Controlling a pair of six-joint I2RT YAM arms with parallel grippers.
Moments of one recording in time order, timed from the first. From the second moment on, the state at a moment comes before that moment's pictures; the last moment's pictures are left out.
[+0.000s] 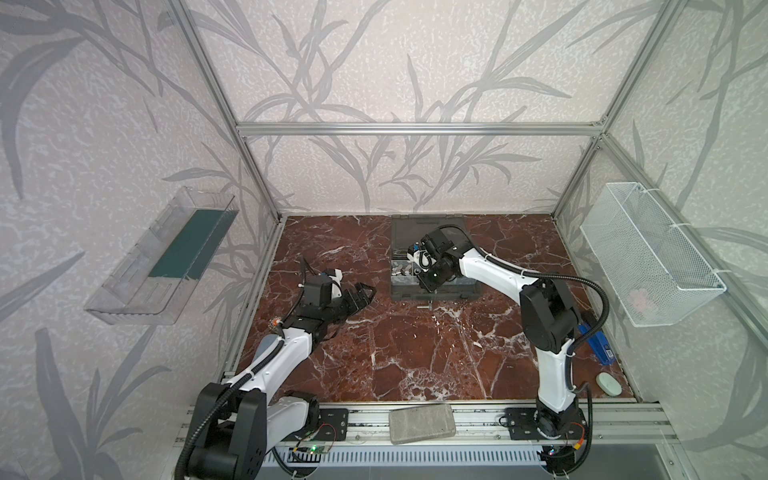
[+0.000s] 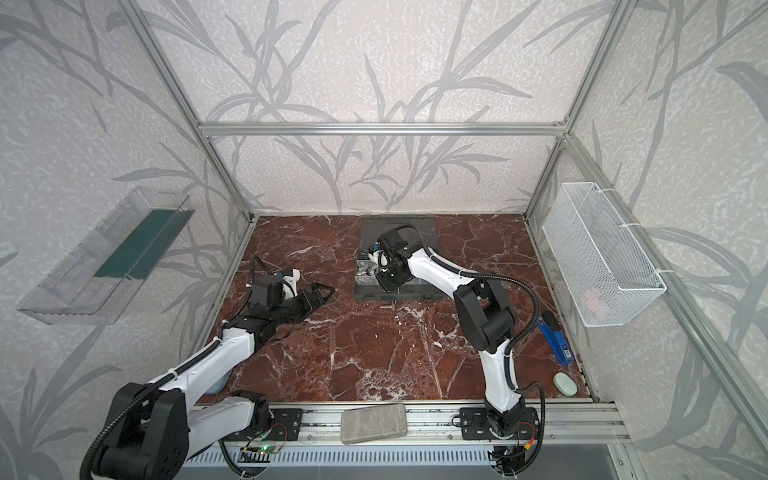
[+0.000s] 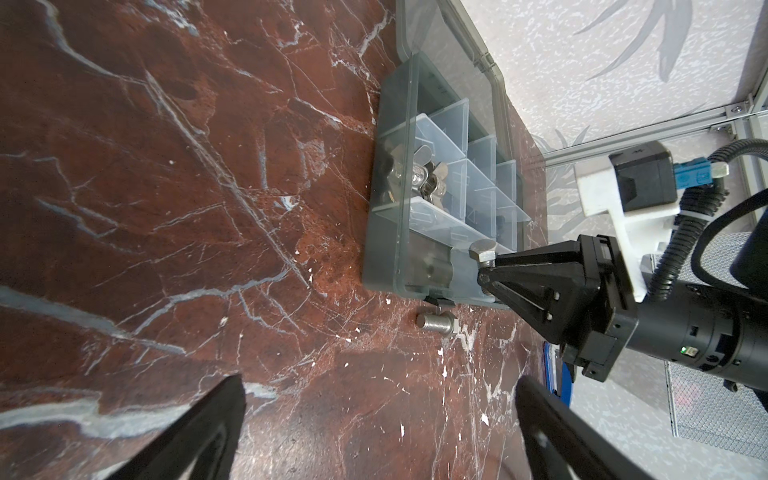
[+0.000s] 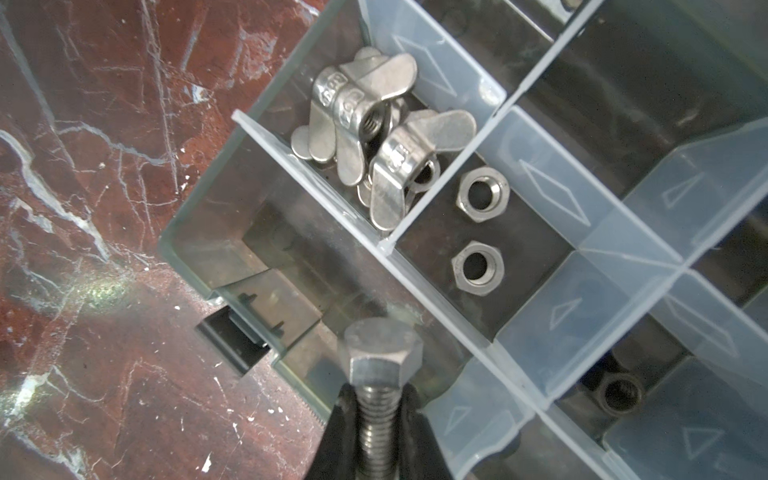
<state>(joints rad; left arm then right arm) -0.16 1.14 0.51 -0.02 0.43 -0.77 0.61 2.04 1.62 -0.73 -0.16 -0.08</state>
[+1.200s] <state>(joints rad) -0.15 1.14 0.51 -0.02 0.43 -0.77 0.65 1.89 1.49 -0.72 -0.09 -0.23</state>
